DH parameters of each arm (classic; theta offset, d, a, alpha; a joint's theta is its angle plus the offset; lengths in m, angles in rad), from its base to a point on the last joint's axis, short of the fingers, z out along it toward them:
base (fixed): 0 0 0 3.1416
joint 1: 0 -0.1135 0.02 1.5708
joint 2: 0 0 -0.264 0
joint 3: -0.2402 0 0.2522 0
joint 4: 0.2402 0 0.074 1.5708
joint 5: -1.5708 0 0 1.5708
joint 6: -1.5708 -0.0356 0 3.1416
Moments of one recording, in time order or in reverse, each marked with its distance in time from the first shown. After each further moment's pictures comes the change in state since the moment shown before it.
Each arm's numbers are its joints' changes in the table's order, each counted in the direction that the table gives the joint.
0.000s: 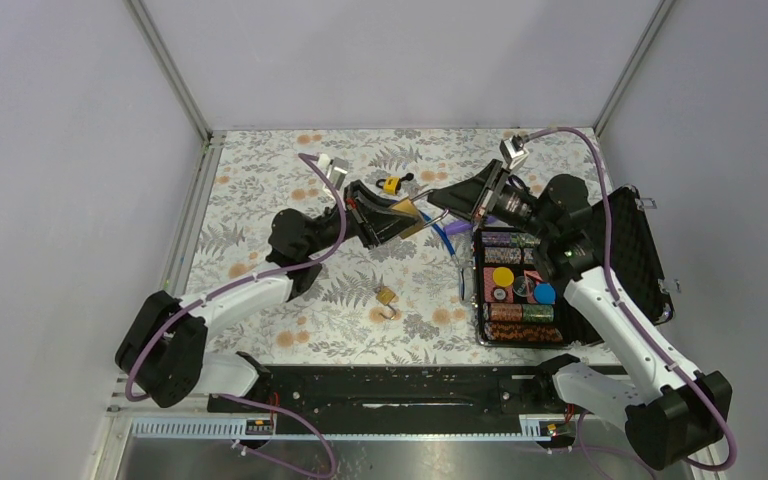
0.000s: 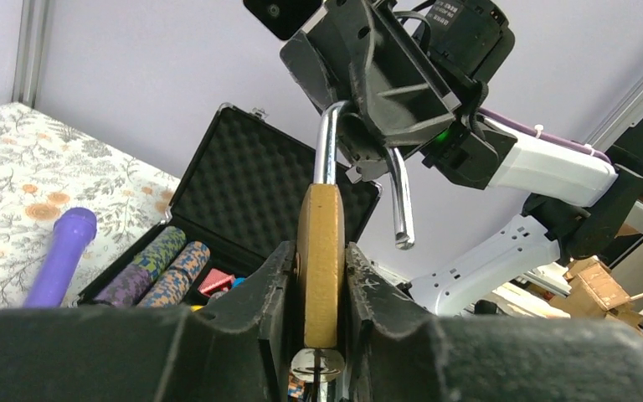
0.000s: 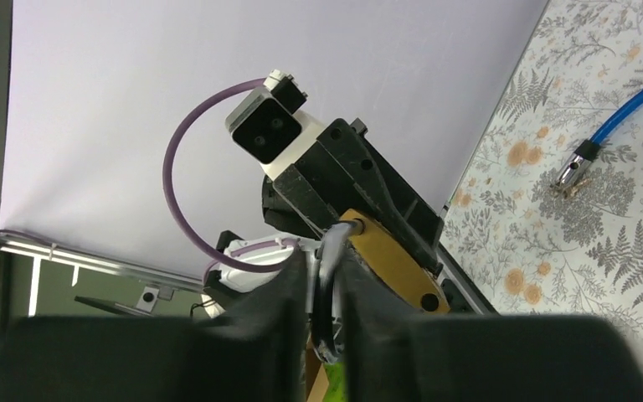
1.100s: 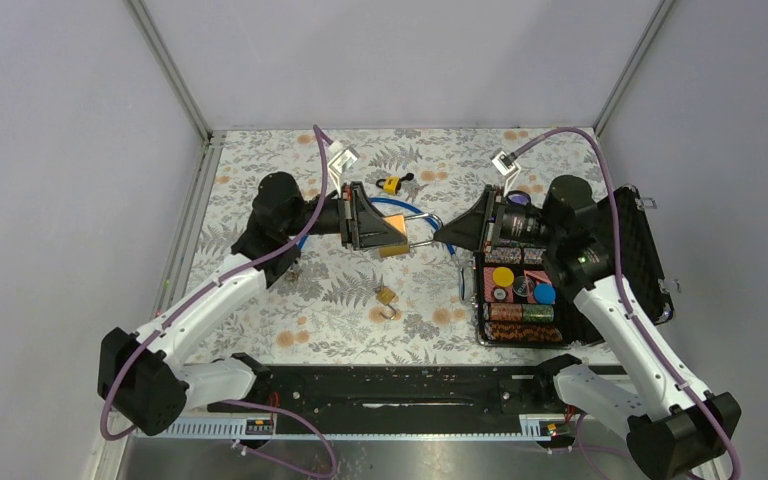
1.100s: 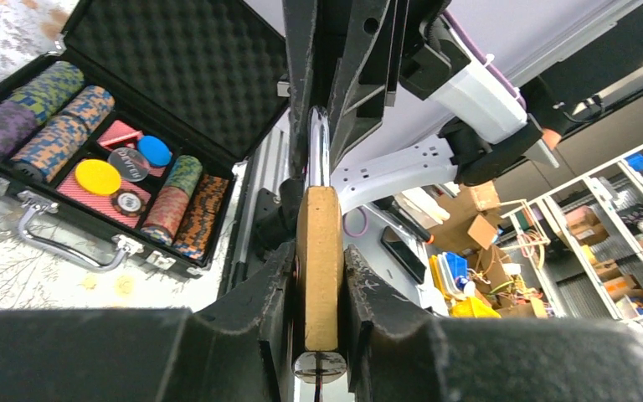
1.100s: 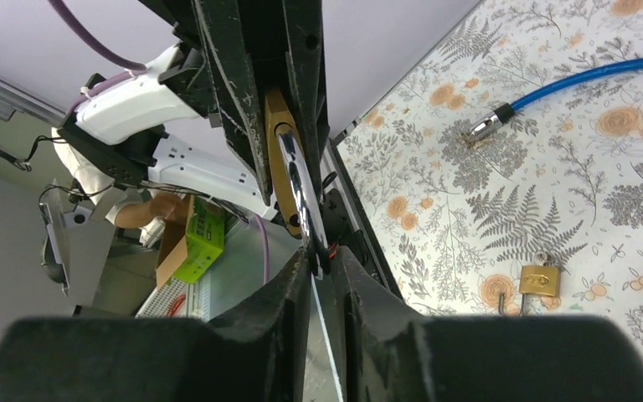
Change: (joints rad) left arm -0.075 -0.165 -0.228 0.764 -0.332 0.025; right arm 0.029 -0.060 -0.025 0.302 0.267 0.606
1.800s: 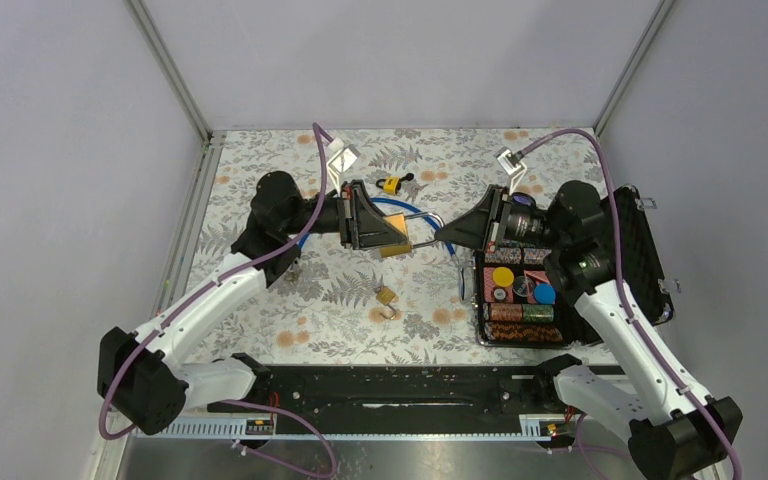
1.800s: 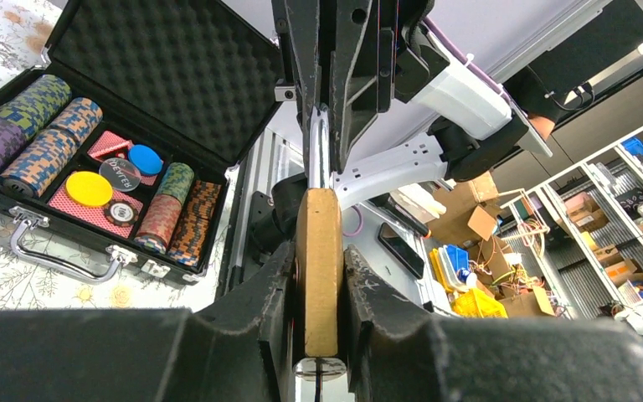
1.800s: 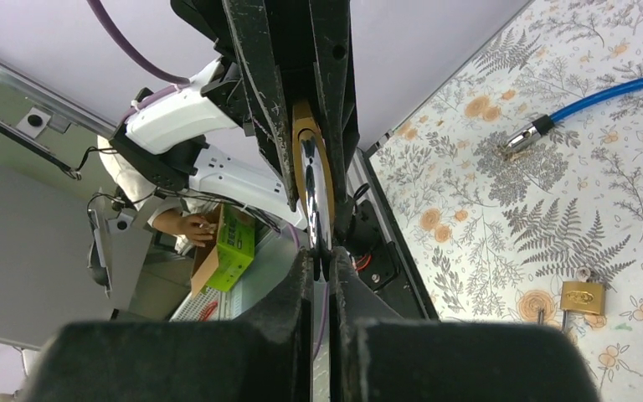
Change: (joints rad) left arm 0.015 0.011 -0.011 -0.048 -0.024 0.020; right arm -0.003 -0.022 0.031 -0.138 0.031 -0.152
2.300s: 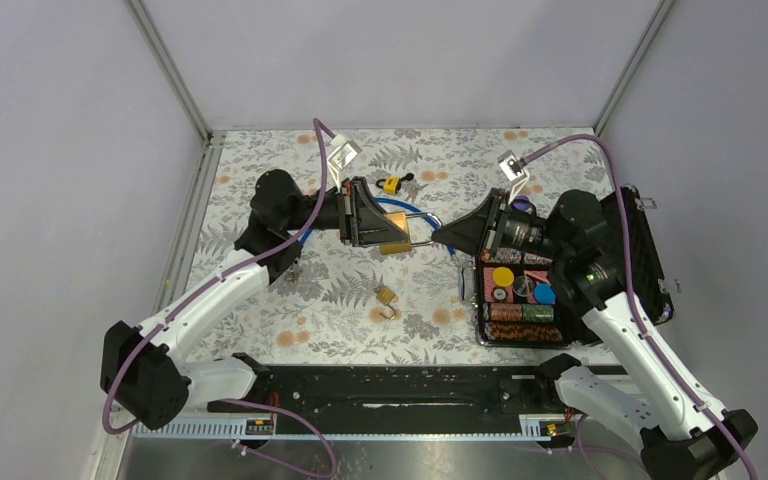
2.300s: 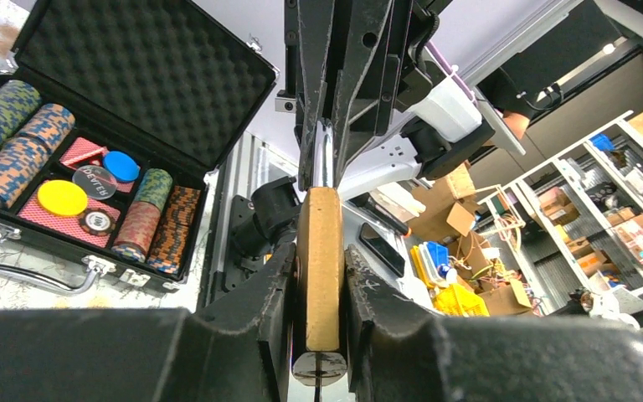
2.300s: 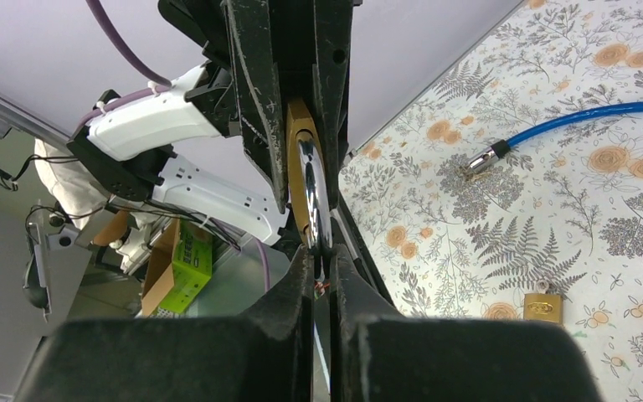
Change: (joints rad) left arm 0.000 0.031 -0.010 -0.113 -0.040 0.106; right arm -0.103 -0.060 -0.029 0.117 -0.200 0.133
